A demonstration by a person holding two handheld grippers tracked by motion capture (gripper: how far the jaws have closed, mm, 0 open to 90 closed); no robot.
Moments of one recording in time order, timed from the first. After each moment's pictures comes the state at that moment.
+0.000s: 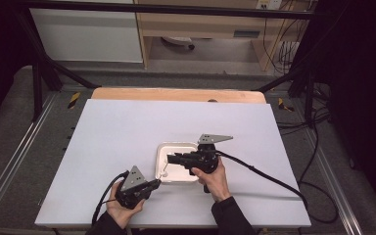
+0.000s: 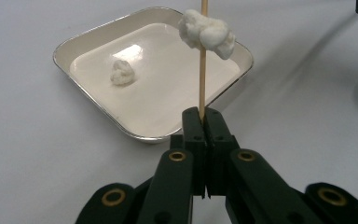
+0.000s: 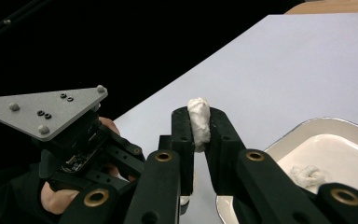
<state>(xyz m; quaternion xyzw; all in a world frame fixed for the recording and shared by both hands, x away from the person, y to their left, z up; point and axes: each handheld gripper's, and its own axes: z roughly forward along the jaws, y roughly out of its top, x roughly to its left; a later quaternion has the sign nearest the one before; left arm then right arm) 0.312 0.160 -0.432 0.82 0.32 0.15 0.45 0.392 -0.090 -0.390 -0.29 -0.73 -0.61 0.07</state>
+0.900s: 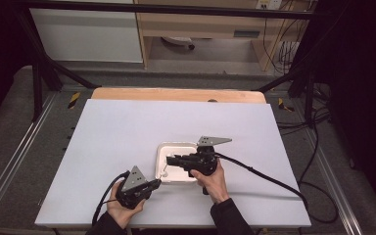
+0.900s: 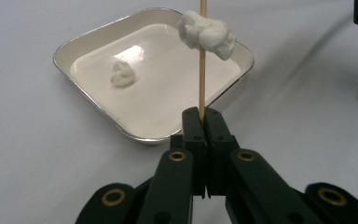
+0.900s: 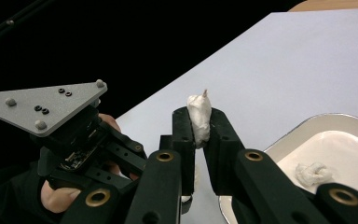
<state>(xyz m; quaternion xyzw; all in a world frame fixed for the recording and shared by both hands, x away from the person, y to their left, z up) 0.312 0.159 -0.432 0.82 0.32 0.15 0.45 0.390 -0.088 -0.397 -0.29 -0.73 -0.61 0.08</state>
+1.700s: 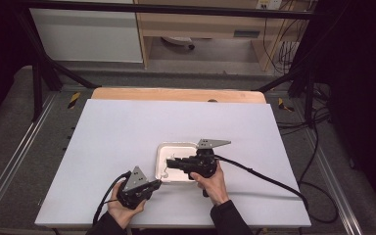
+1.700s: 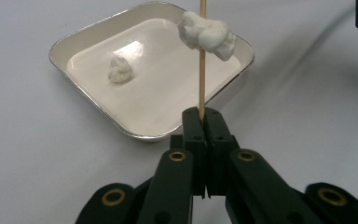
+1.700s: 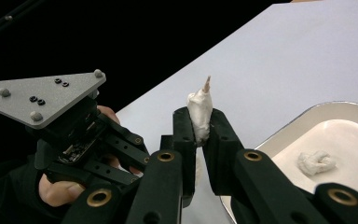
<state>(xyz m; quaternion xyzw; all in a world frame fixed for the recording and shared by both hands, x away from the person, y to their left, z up) 0.313 0.156 -0.434 0.83 0.31 0.15 0.44 0.388 -0.087 -0.405 -0.30 -0.74 -0.60 0.08</state>
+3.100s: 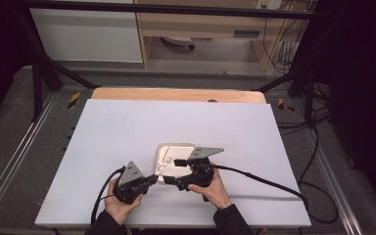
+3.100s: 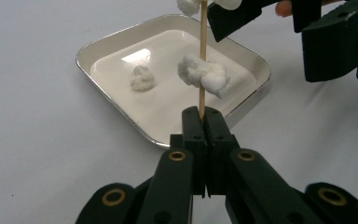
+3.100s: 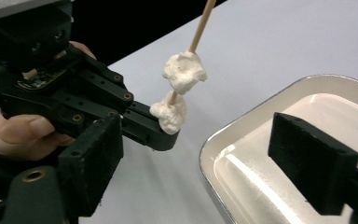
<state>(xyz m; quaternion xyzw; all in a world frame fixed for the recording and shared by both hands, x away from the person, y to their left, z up) 0.324 0.167 -0.430 0.81 0.34 0.15 0.46 0.376 -0.077 -0.423 -0.28 -0.78 -0.56 0.02</state>
